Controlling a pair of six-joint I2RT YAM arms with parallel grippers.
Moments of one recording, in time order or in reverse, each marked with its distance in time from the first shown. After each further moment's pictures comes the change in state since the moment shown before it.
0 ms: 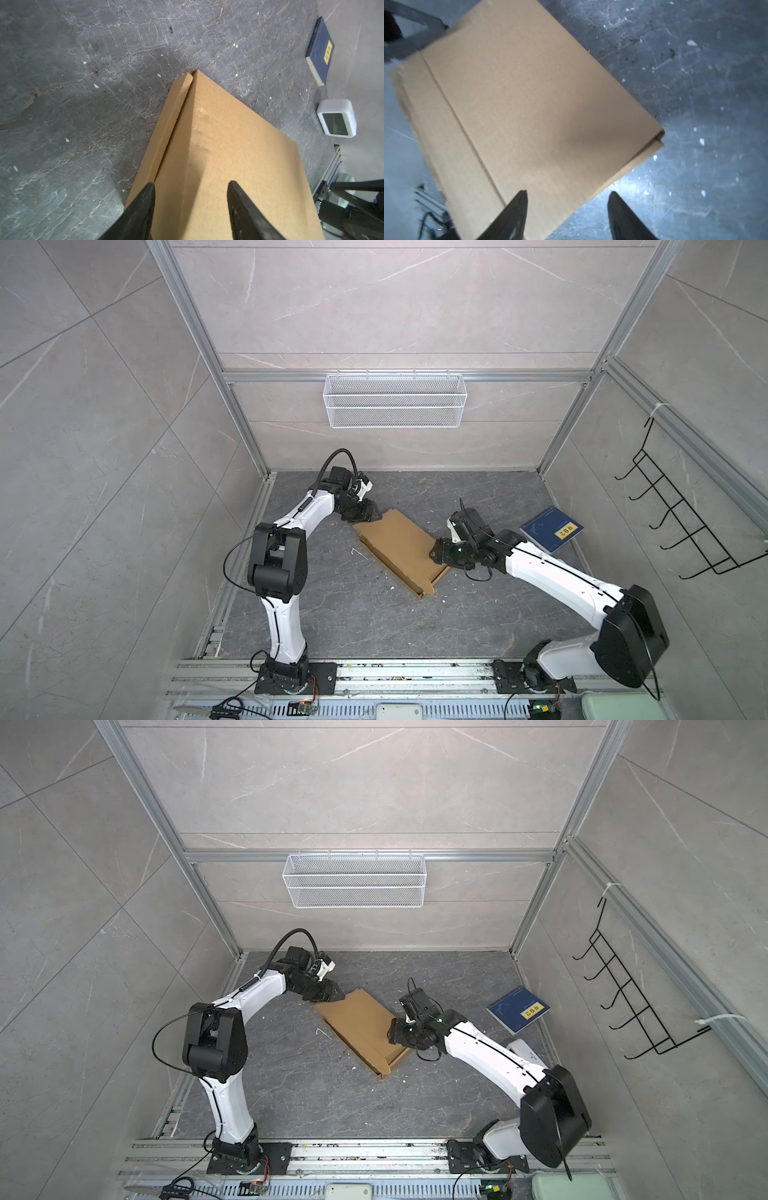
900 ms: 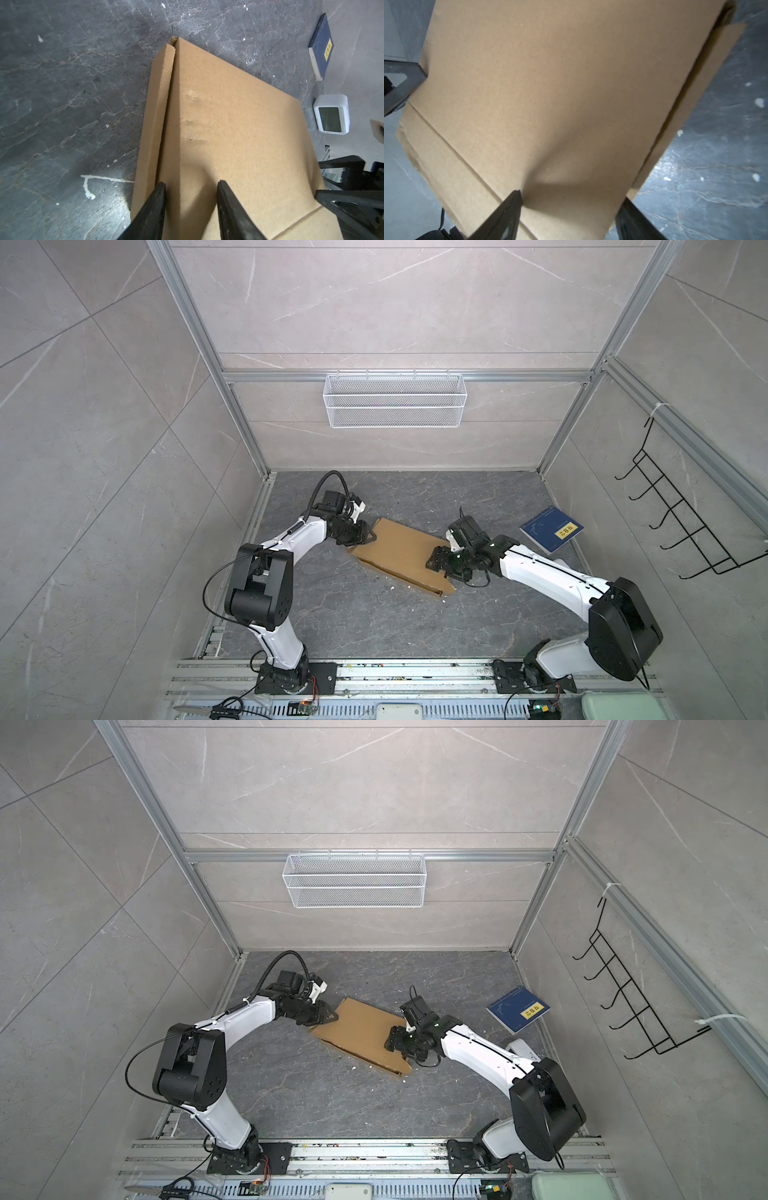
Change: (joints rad) left arm -0.016 -0.249 -0.428 0.206 -0.010 -0.153; right arm -0.016 0.081 -0.049 0.042 -0.122 0.061
